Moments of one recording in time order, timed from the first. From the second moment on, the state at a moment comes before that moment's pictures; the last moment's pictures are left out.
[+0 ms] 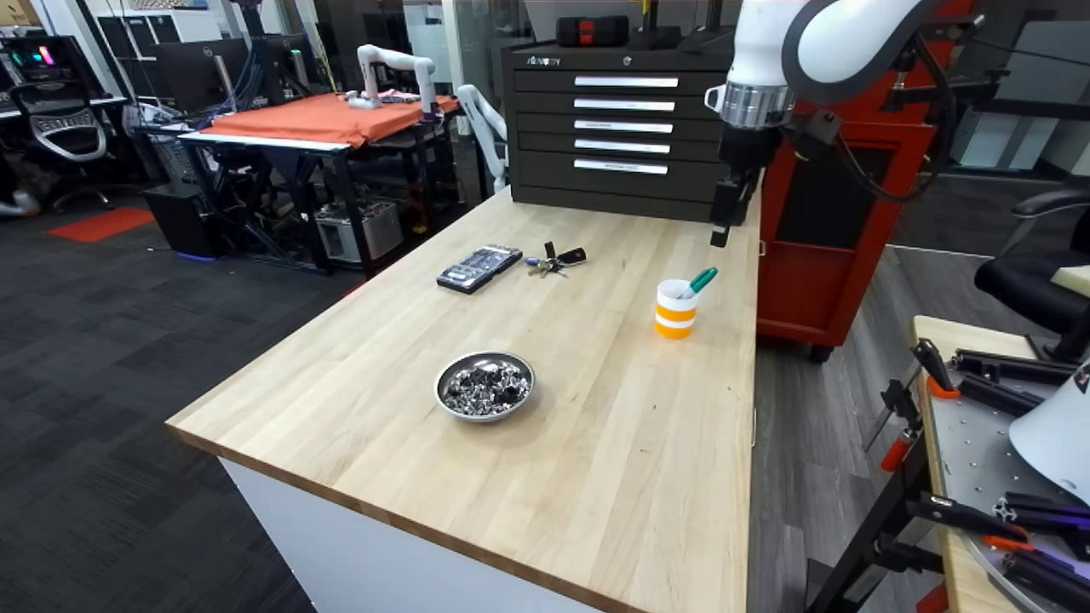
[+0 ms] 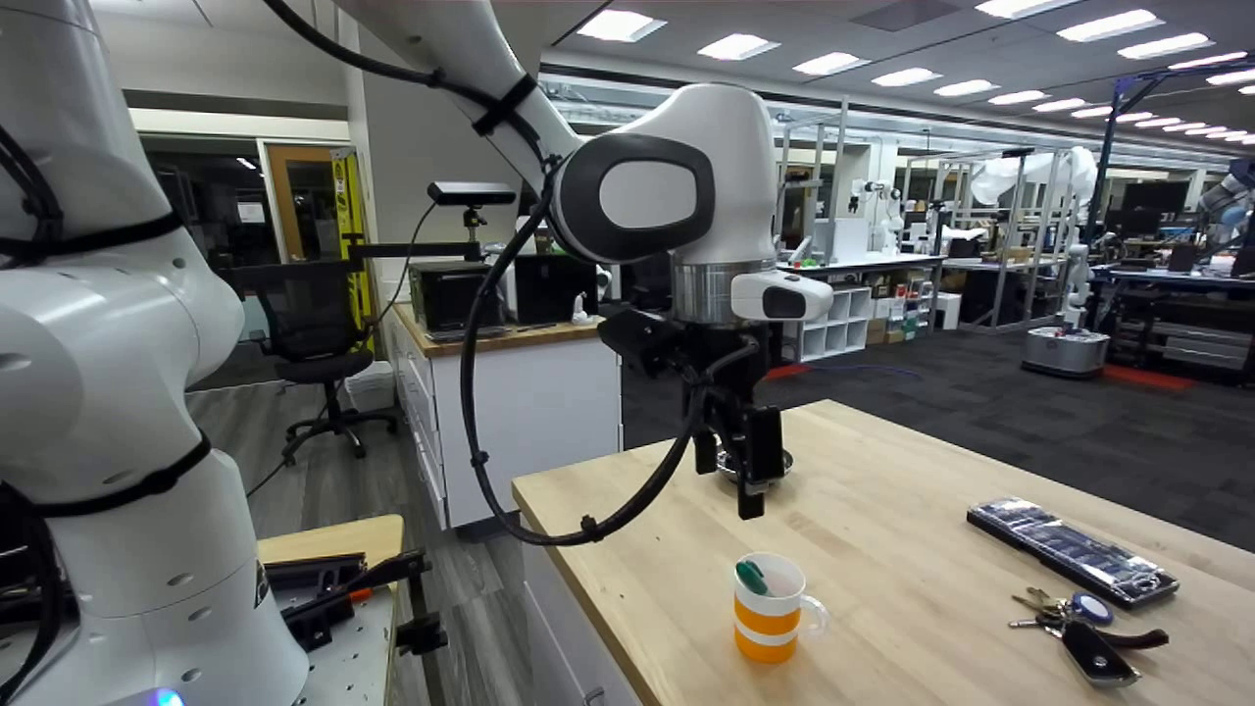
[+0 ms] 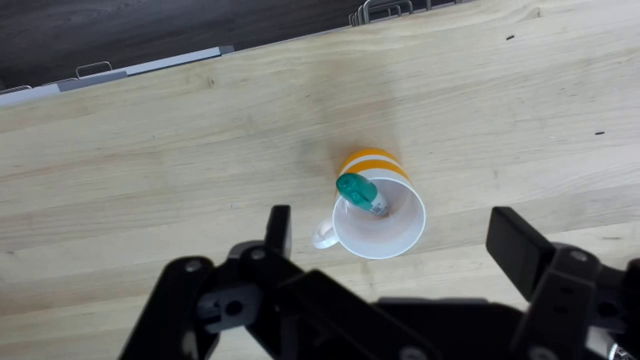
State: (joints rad) arm -0.09 -0.09 -0.12 -2.50 -0.09 2.46 -0.06
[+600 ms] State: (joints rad) arm -0.09 -0.07 -0.12 -2.50 -0.10 2.47 -0.07
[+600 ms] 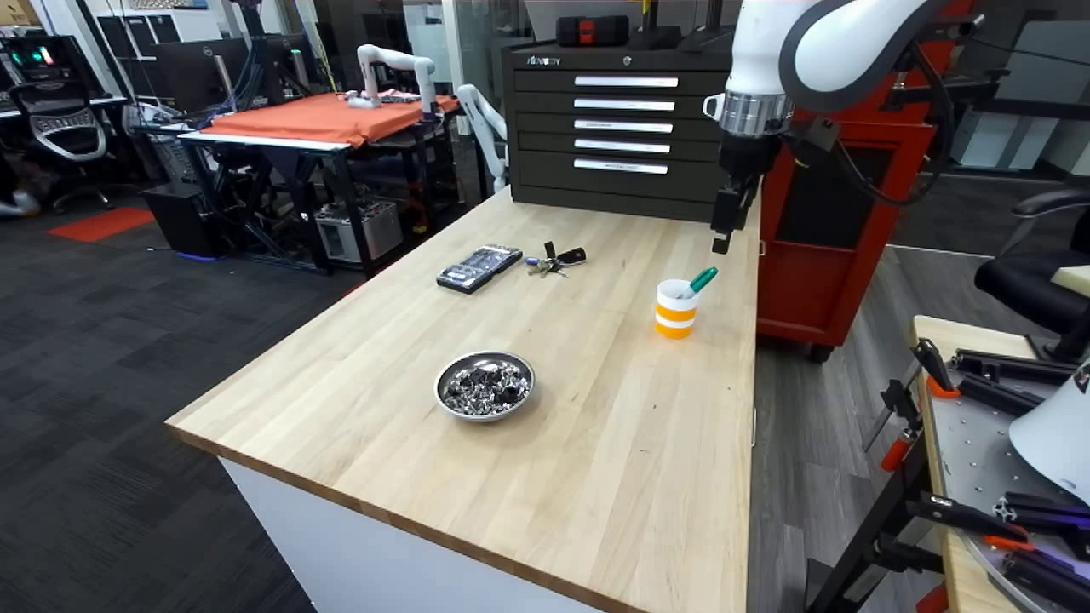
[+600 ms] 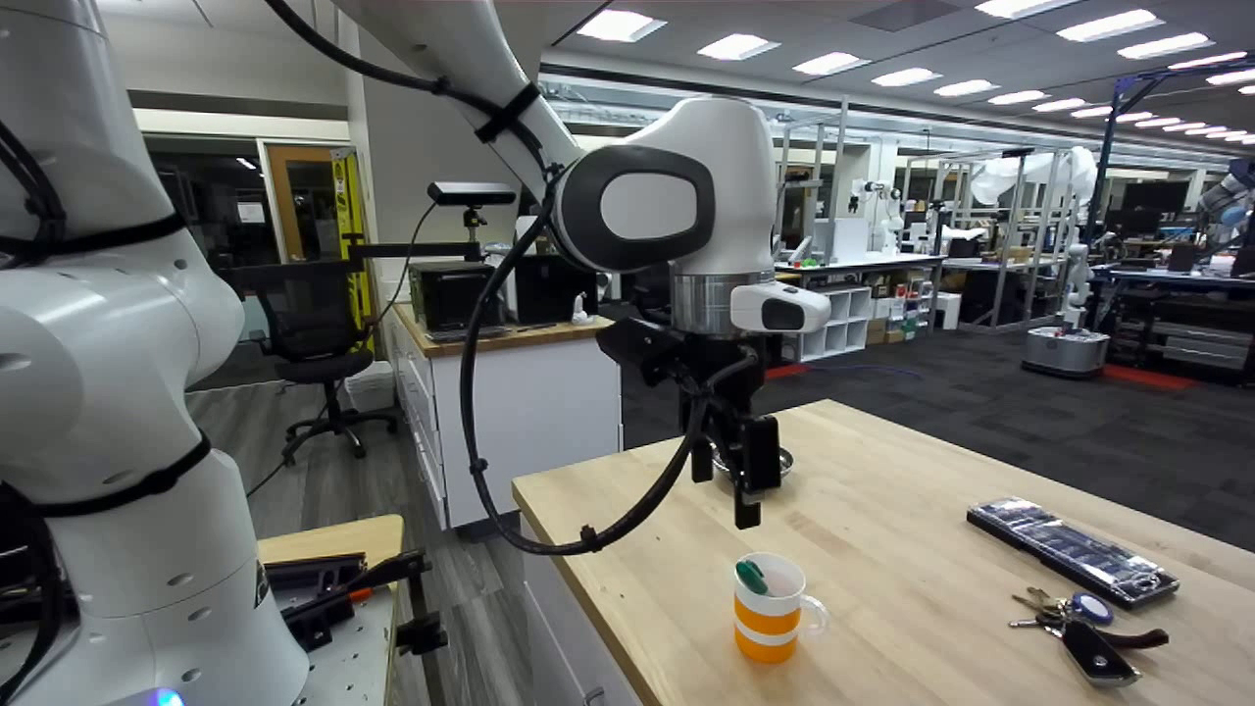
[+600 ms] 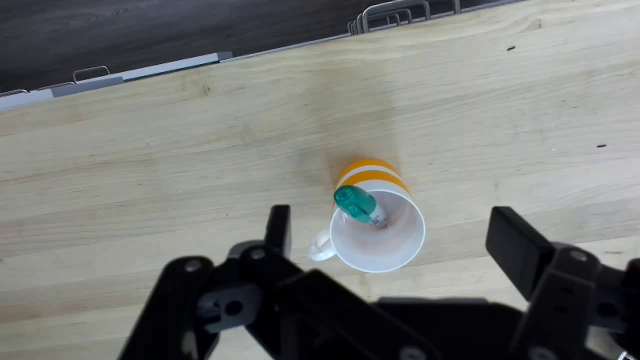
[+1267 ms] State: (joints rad) arm -0.10 0.05 -0.13 -2.48 -0.14 2.57 -0.08
